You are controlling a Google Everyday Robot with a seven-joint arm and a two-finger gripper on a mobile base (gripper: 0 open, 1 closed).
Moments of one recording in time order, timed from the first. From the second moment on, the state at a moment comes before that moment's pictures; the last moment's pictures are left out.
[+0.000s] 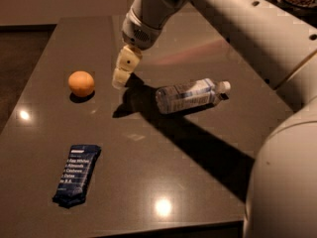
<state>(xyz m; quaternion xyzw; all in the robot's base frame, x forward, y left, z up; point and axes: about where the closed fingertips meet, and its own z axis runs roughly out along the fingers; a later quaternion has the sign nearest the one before) 0.623 0.071 0.913 -0.66 0.70 0.15 0.23</state>
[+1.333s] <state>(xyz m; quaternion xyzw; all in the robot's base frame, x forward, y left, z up) 0.615 0.186 0.864 -0.69 0.68 0.16 0.19</state>
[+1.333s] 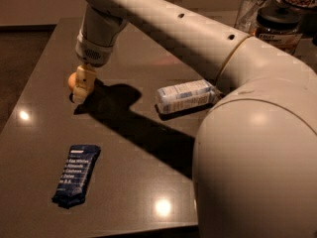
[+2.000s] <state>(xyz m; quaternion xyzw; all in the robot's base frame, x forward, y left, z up) 0.600 0.197 0.878 -0.70 0.66 0.19 0.18</state>
